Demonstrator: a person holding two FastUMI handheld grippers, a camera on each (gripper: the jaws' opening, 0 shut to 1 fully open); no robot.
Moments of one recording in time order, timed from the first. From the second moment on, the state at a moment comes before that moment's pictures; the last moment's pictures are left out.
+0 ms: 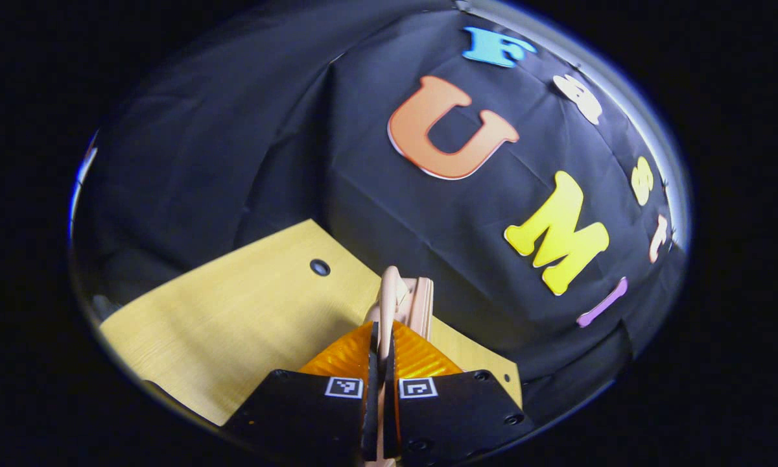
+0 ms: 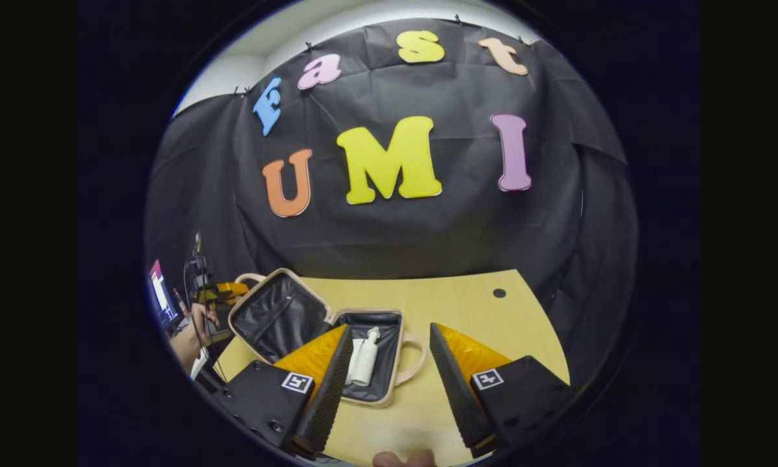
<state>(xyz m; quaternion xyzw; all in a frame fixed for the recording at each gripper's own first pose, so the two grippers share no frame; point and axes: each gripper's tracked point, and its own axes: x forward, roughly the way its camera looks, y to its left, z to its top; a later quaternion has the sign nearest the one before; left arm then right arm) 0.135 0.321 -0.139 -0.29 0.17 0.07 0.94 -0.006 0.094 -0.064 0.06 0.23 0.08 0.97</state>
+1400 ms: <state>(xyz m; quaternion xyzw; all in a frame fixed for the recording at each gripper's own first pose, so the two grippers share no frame) 0.137 -0.088 -0.261 0.16 0.24 -0.06 0.96 -0.096 -0.189 -0.067 0.01 0.22 -0.16 0.96</state>
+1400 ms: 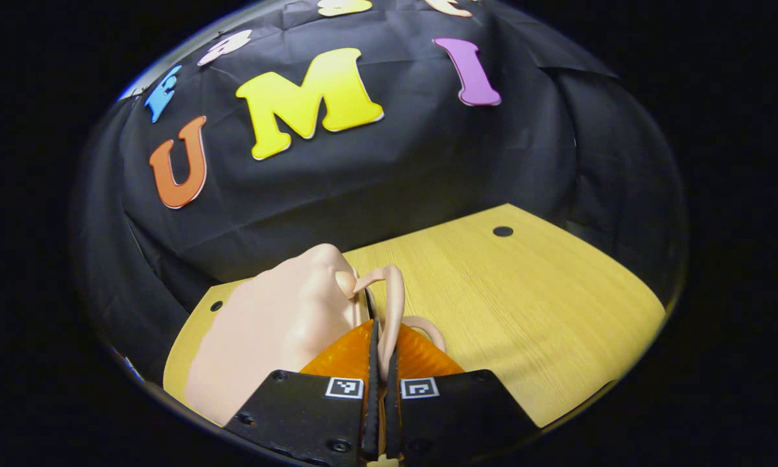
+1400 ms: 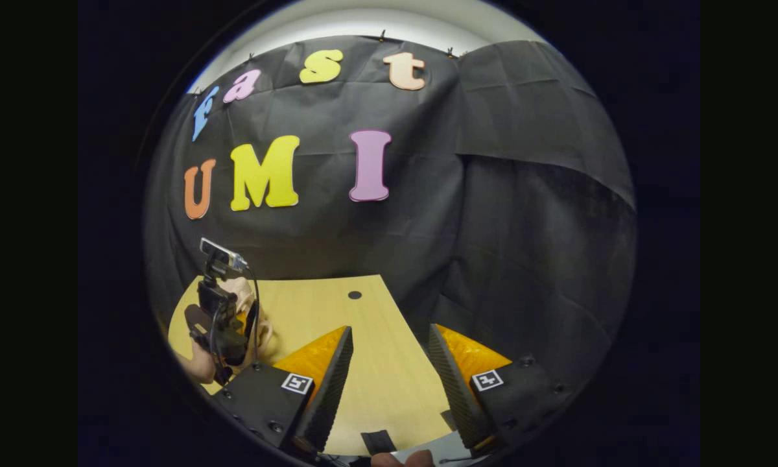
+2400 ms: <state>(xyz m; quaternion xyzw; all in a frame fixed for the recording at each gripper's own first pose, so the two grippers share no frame) 0.102 -0.112 -0.093 0.07 0.15 -0.08 0.98 -0.004 -0.106 -0.033 -0.02 0.16 0.00 0.99</state>
